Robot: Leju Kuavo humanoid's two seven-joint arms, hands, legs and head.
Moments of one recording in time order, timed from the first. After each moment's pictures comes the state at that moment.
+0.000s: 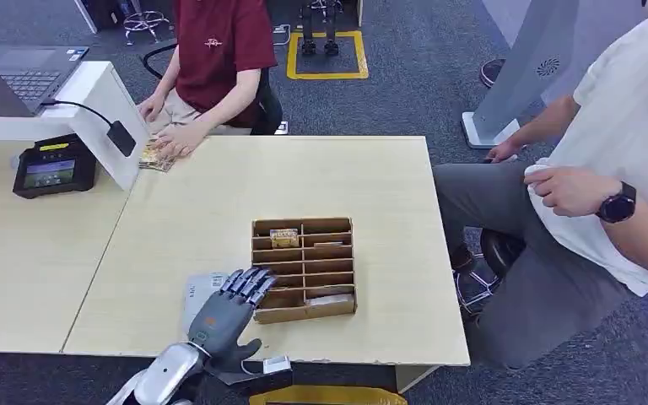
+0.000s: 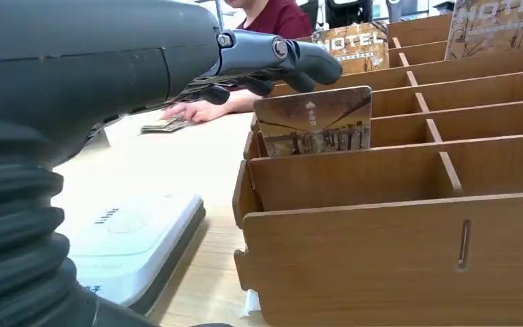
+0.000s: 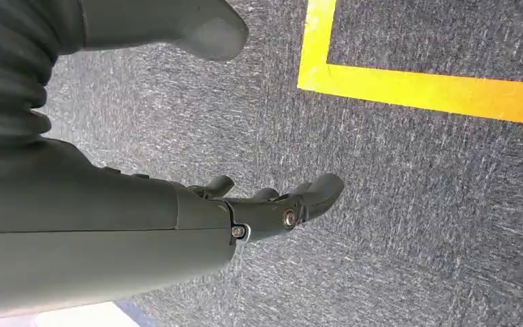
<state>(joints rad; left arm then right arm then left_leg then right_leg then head) -0.09 0.21 -0.76 -1.42 -1.16 0.12 0.05 -0.03 0.05 -1.15 -0.23 1.52 -0.09 -0.27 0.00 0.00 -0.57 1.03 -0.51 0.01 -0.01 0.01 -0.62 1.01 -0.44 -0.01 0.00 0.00</state>
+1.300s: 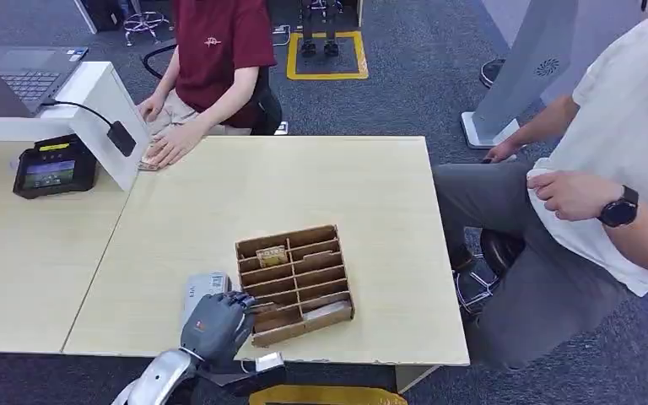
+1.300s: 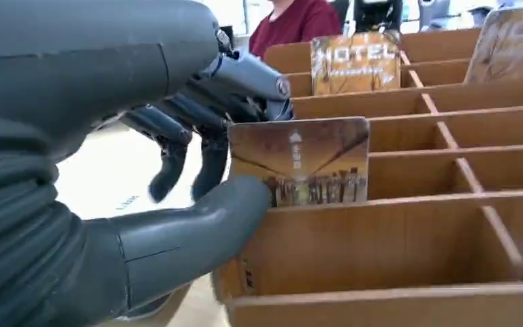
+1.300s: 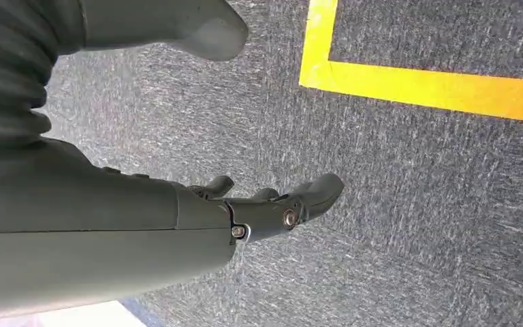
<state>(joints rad) -0.04 0.20 -0.70 -1.42 -1.16 0.14 0.04 -0.03 0.05 -1.15 -0.23 1.54 -0.09 -0.26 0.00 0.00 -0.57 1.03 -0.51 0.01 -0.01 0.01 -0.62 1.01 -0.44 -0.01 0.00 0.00</state>
